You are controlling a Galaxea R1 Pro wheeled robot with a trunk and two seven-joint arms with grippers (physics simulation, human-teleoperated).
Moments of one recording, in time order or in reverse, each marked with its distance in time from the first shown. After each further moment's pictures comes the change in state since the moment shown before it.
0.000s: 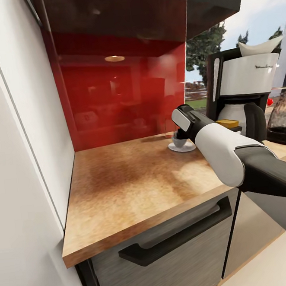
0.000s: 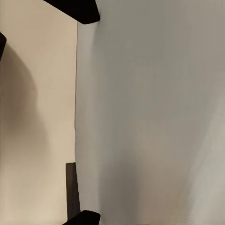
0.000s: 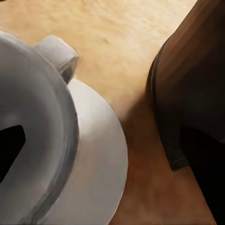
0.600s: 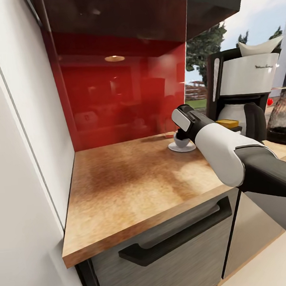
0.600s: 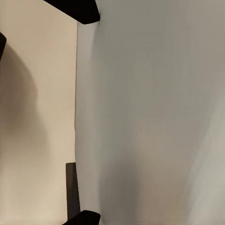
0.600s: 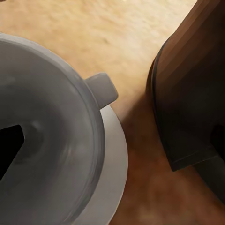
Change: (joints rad) left arm 0.000 0.000 0.000 0.000 -0.001 -0.001 0.000; right arm 0.000 0.000 0.000 0.000 0.000 0.000 0.000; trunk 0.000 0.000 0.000
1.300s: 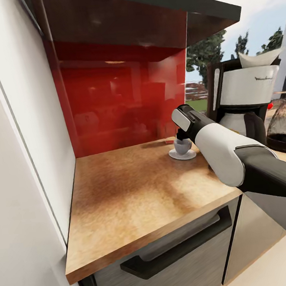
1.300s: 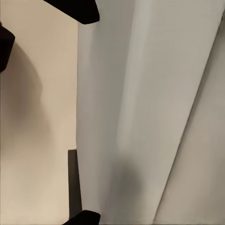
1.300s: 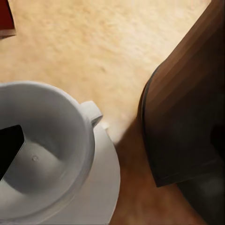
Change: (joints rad) left arm 0.000 0.000 -0.007 0.018 -0.004 -0.001 0.001; right arm 0.000 0.000 0.000 0.000 0.001 0.000 0.000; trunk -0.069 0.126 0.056
